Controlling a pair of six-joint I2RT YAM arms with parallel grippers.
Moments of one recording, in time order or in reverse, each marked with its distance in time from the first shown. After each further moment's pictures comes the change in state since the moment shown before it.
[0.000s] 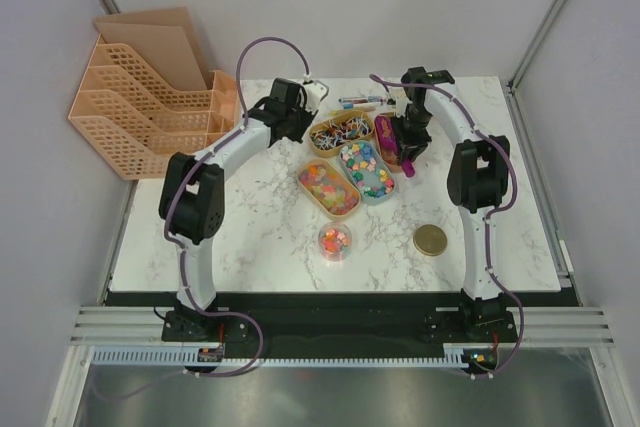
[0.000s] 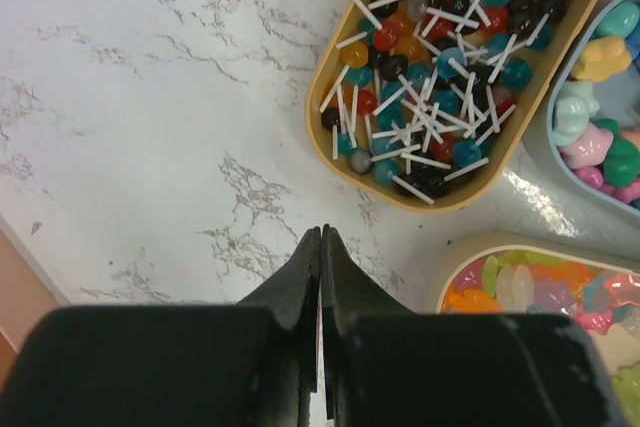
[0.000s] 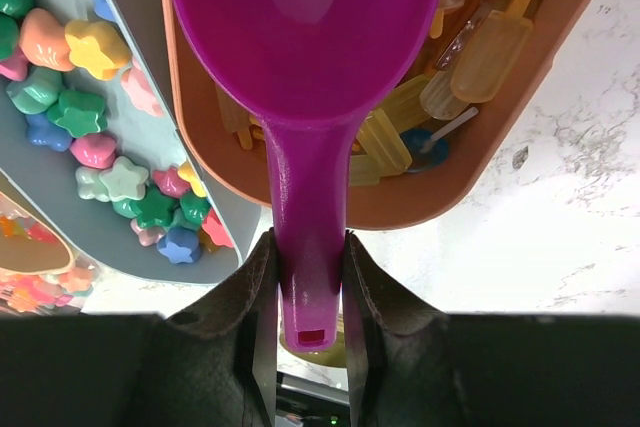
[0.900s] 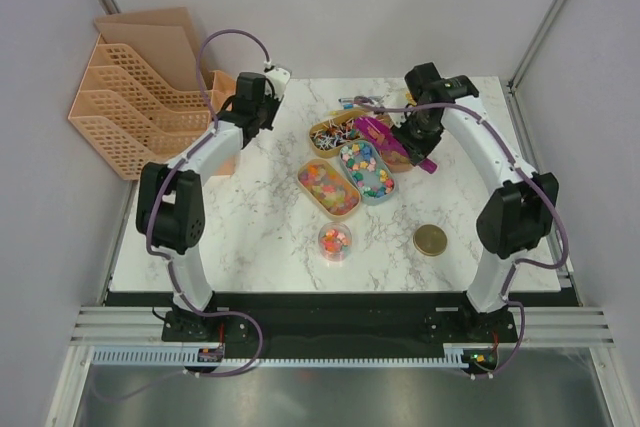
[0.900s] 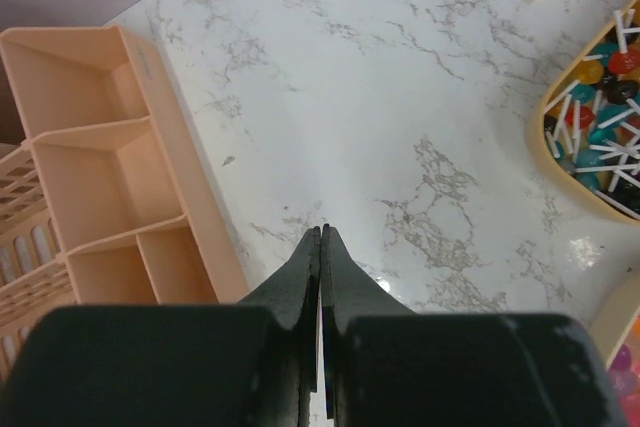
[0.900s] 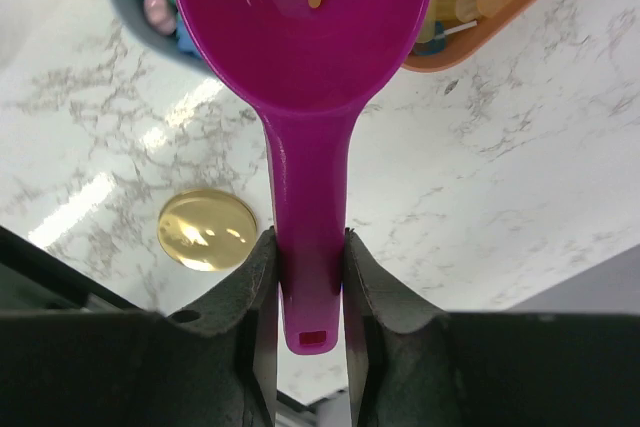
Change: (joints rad) left arm 0.129 -0.140 -0.151 0.160 -0.137 0.016; right arm 0.082 -0.478 -0.346 0.080 0.071 -0.458
